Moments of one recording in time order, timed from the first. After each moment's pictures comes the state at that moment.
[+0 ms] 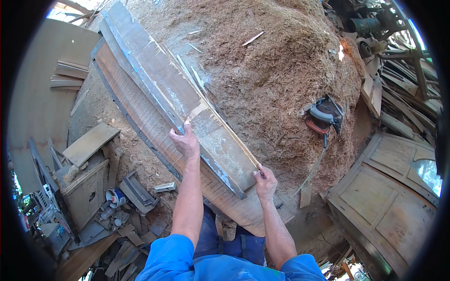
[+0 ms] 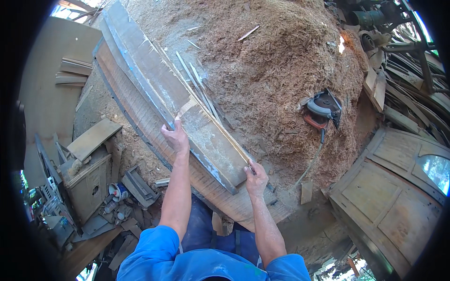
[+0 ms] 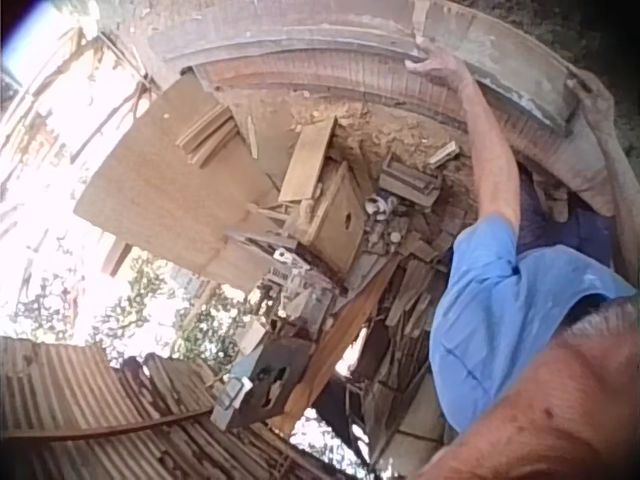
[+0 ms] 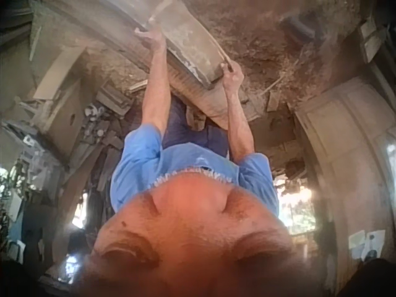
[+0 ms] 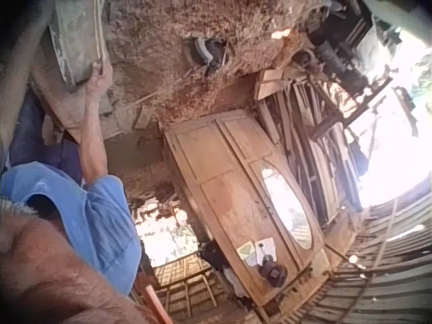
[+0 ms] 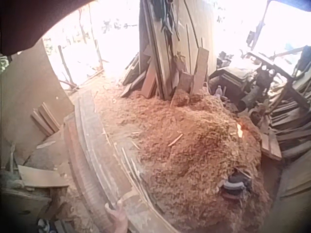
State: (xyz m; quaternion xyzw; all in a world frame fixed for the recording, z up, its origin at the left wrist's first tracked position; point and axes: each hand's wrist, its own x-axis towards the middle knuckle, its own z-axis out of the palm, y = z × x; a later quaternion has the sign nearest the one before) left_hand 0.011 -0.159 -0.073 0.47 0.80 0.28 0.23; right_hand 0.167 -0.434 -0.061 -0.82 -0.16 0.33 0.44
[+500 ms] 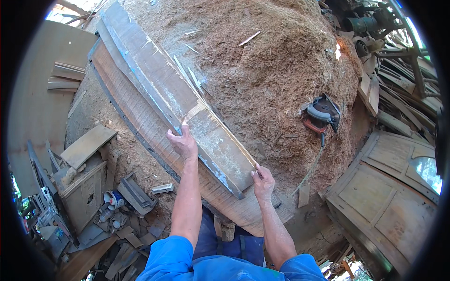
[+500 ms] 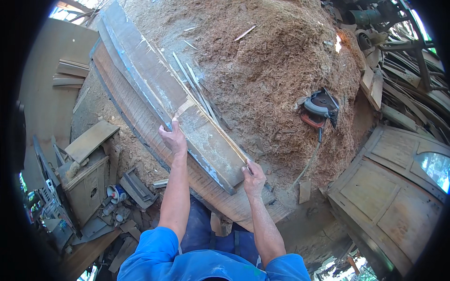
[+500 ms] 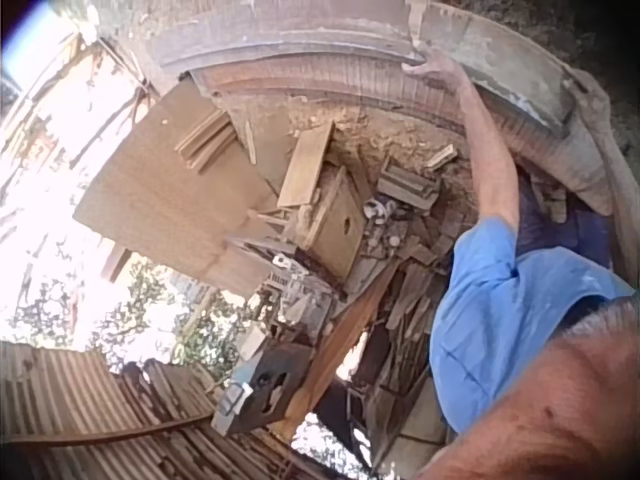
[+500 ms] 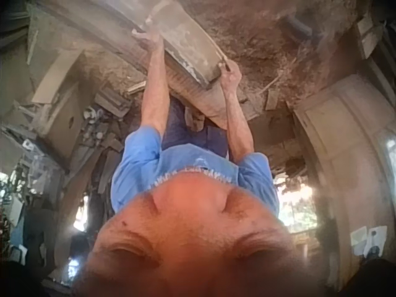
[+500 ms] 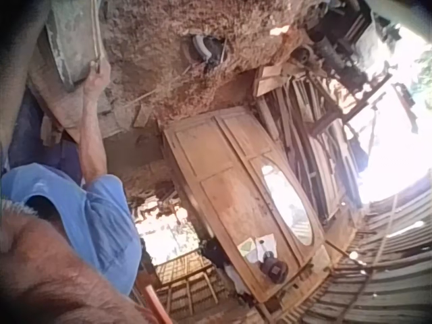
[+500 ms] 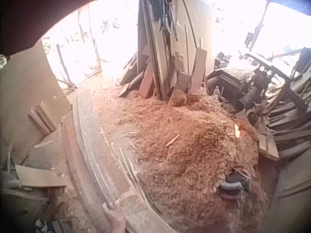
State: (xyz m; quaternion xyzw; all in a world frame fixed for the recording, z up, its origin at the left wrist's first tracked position) left_hand 0.012 -0.161 -0.065 0.48 0.80 0.27 0.24; right_hand 0.168 -0.429 -0.050 -0.82 -0.18 0.33 0.43
